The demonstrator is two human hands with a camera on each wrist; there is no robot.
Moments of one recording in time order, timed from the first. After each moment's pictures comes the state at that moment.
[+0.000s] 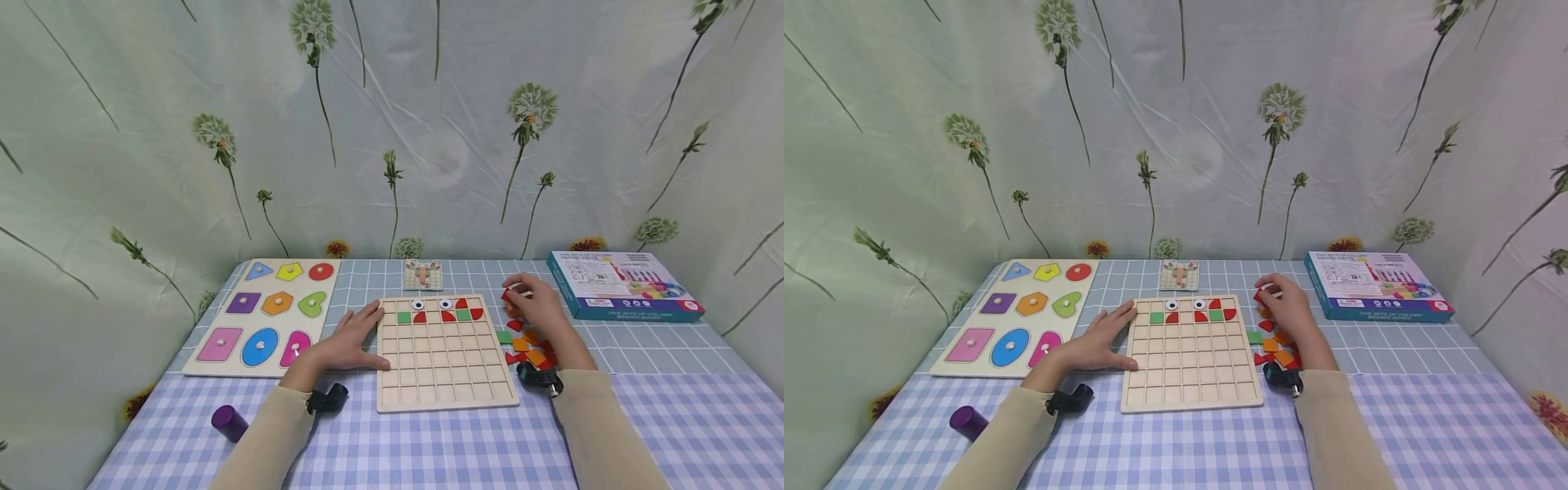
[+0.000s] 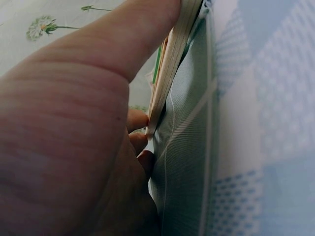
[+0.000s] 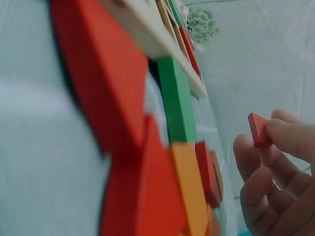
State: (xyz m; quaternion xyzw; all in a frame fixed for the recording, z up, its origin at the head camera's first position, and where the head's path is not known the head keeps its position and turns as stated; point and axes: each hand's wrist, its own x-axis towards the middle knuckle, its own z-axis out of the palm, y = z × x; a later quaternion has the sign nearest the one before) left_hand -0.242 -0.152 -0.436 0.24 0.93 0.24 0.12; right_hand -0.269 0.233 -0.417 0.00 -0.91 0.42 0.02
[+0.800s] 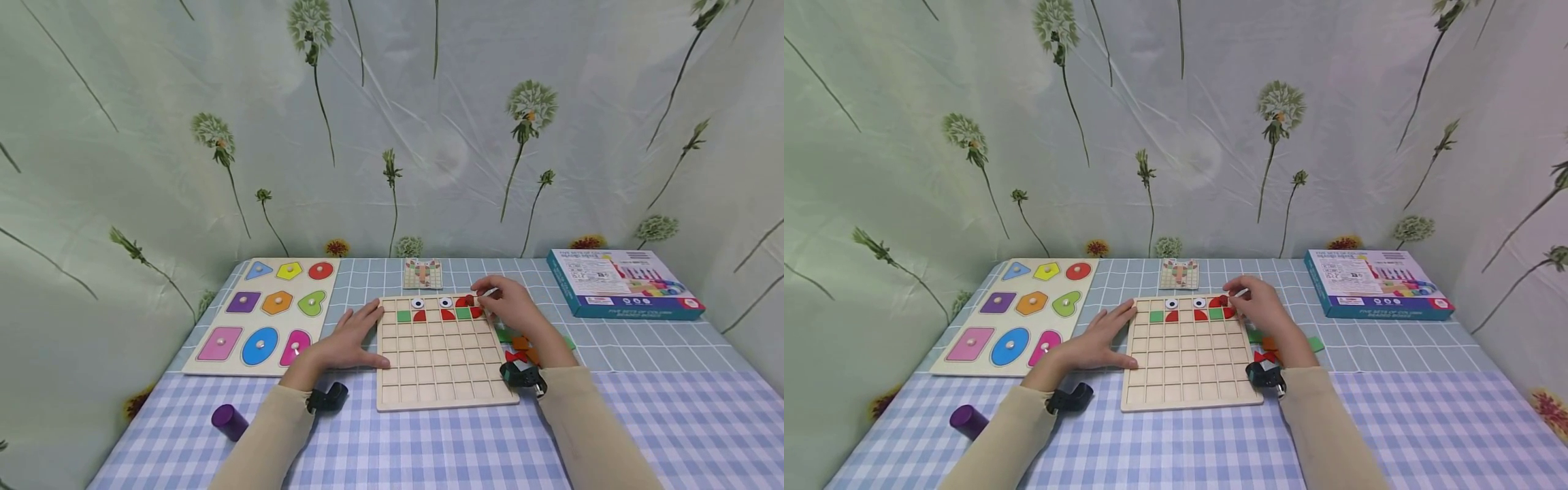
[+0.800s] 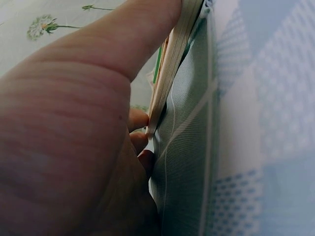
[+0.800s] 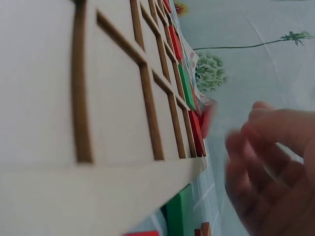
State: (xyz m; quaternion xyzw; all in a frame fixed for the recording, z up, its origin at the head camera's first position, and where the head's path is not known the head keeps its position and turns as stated) left_hand -0.242 -0.152 -0.436 0.24 0.93 0.25 0.12; right_hand -0.272 0.191 -0.409 0.07 -0.91 0.41 -0.01
